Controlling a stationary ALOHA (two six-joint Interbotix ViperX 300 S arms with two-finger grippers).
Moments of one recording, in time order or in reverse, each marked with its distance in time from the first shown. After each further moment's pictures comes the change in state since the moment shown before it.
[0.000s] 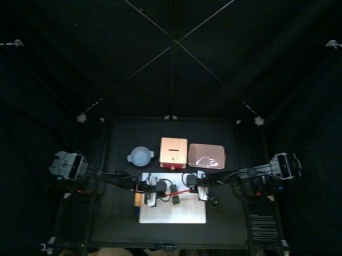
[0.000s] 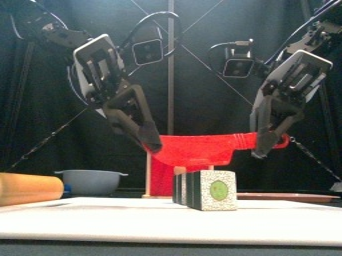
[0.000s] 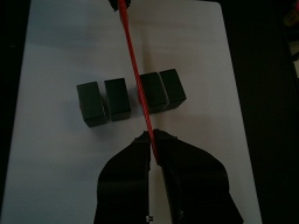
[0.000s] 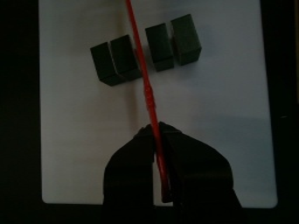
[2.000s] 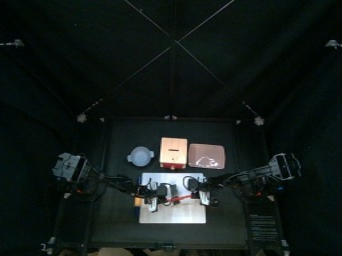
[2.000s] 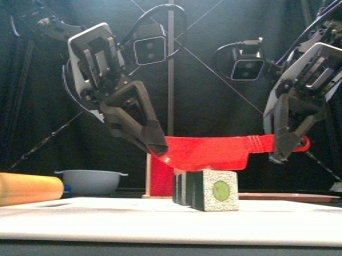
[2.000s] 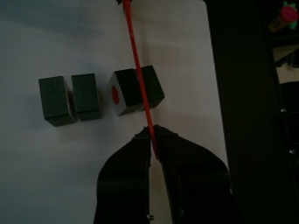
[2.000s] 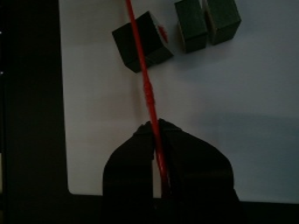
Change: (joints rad) left arm -0.066 0.061 -0.021 -0.114 -0.008 -0.005; right arm 0.069 0.028 0.031 0.103 0.006 0.000
